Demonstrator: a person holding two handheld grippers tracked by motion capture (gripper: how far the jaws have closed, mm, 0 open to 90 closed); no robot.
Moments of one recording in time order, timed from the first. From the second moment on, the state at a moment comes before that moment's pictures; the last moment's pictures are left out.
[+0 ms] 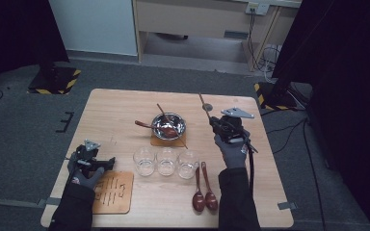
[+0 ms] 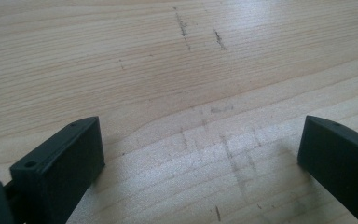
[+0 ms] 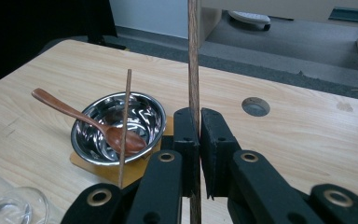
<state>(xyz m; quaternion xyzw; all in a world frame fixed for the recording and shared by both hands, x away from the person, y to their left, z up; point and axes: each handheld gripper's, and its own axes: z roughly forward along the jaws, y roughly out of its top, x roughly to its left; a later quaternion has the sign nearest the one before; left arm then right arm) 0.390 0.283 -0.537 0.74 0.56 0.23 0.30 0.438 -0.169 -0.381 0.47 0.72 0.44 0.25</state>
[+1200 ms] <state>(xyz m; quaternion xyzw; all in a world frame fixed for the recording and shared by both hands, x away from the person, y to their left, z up) 0.390 0.283 -0.537 0.74 0.56 0.23 0.30 0.486 -0.119 -0.385 0.46 0.73 0.45 0.25</state>
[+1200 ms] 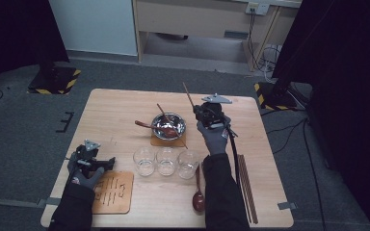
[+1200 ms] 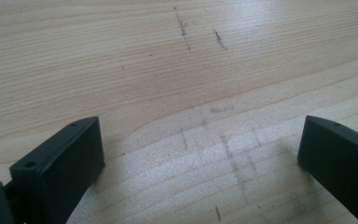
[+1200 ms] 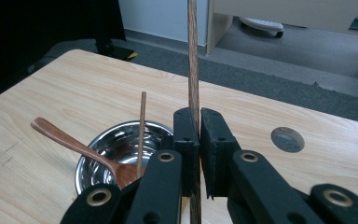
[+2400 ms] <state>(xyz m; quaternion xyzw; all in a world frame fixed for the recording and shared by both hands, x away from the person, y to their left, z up) 0.390 0.283 -0.537 0.74 0.56 0.23 0.30 0.533 -0.080 -0.413 0.46 0.74 0.45 0.22</state>
